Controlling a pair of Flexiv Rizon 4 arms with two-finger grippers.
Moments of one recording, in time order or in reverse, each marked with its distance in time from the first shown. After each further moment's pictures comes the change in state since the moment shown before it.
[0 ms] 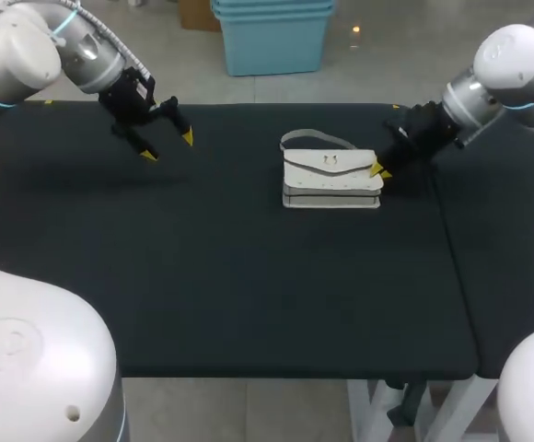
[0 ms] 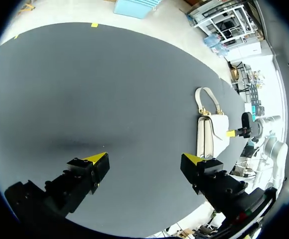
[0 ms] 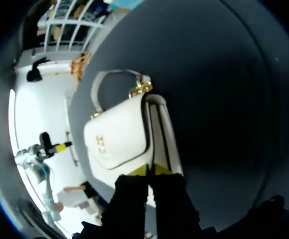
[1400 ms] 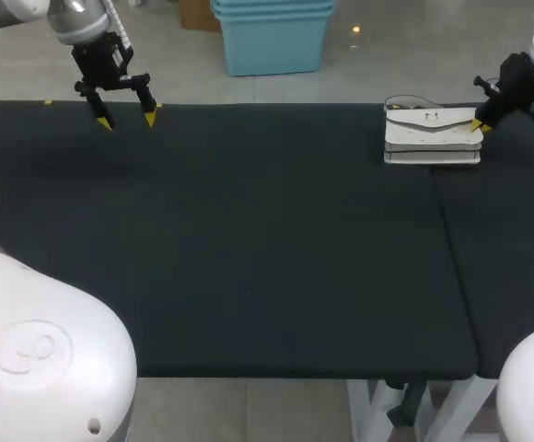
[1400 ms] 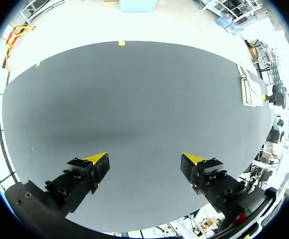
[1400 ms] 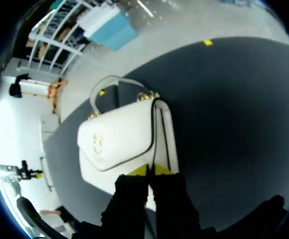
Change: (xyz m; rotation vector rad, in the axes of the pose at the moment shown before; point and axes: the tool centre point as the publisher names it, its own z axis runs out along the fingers) left arm -0.053 -0.028 -0.074 -0.115 -0.270 0.105; right arm -0.120 0.130 -0.163 -0.251 -0.266 -0.010
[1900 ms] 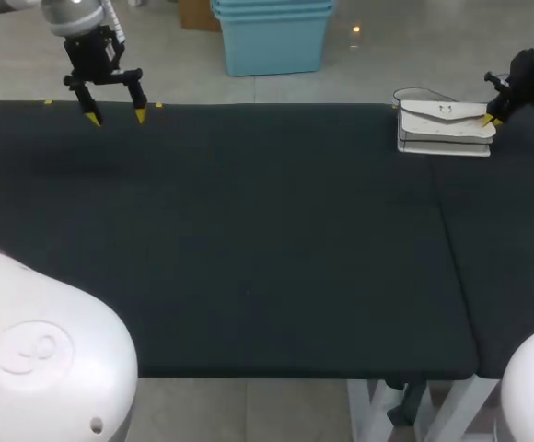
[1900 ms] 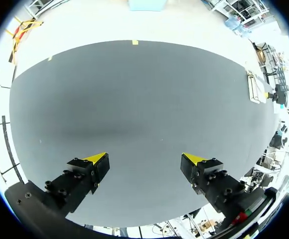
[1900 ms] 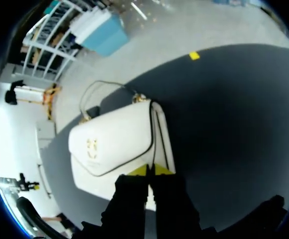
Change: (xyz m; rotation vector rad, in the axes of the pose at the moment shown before) left arm -0.013 0.007 -0.014 -0.013 -0.046 -0.043; right arm -0.031 0.048 0.005 -0.022 -0.029 0.039
